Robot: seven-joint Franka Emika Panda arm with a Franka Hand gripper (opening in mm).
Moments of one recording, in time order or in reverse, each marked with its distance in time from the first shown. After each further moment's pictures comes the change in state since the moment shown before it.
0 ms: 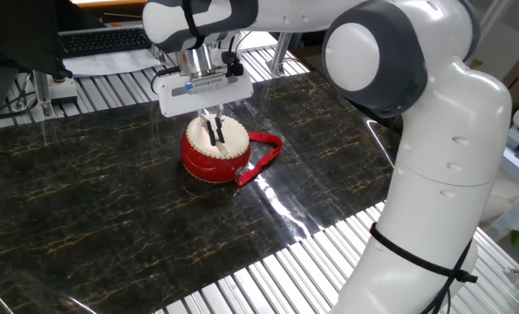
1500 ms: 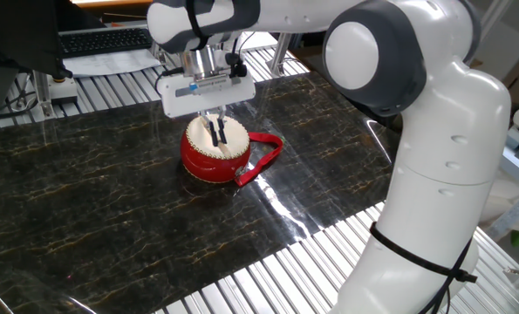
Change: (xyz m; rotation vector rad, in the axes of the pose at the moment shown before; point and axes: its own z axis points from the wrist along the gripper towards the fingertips) arm -0.004 -0.003 0.008 -0.006 0.014 -0.010
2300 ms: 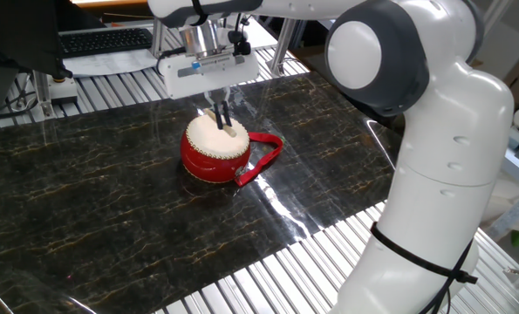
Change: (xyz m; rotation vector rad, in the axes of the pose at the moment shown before) arm 0.019 -0.017 -0.039 0.039 0.021 -0.001
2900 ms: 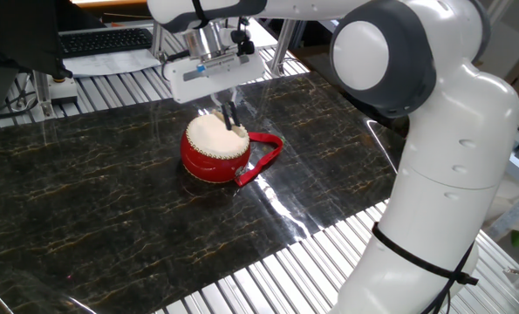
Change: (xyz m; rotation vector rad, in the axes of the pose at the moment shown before) arm 0.006 -0.007 0.004 0.043 0.005 0.005
